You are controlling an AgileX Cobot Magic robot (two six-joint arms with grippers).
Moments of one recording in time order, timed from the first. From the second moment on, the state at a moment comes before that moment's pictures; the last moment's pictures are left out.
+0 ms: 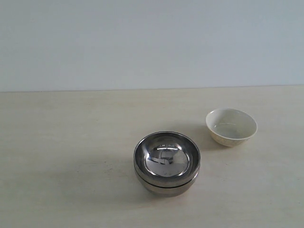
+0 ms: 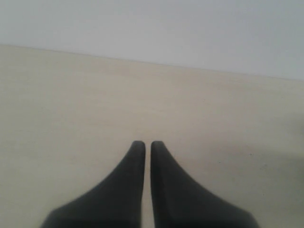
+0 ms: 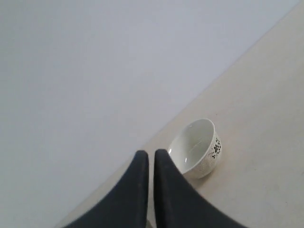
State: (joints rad) left arm 0.02 0.00 0.00 -0.09 0.32 -0.03; right arm 0.06 0.01 0.00 0.33 0.10 0.49
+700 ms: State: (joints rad) left arm 0.02 0.00 0.00 -0.09 0.32 -0.03; right arm 0.06 0.36 -0.22 0.33 0.08 0.32
